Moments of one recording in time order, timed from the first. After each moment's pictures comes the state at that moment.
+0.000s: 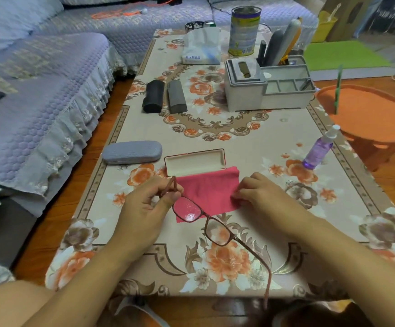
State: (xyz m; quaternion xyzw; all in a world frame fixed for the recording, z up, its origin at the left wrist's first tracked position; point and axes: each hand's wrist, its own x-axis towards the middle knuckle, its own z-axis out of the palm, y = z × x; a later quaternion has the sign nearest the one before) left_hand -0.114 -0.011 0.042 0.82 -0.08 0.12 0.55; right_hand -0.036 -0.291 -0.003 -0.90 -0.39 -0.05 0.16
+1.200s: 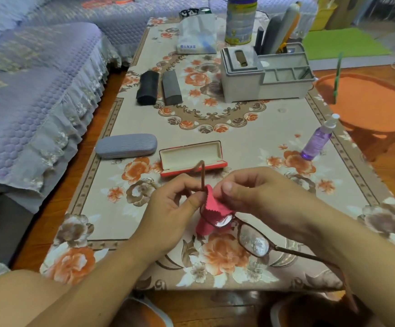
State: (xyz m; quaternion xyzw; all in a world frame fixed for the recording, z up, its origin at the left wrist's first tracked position) left_hand -0.113 -0.055 0.042 0.77 -0.11 0.04 0.63; right_hand -0.085 -0.256 0.088 -0.68 -0.08 0.29 0.67
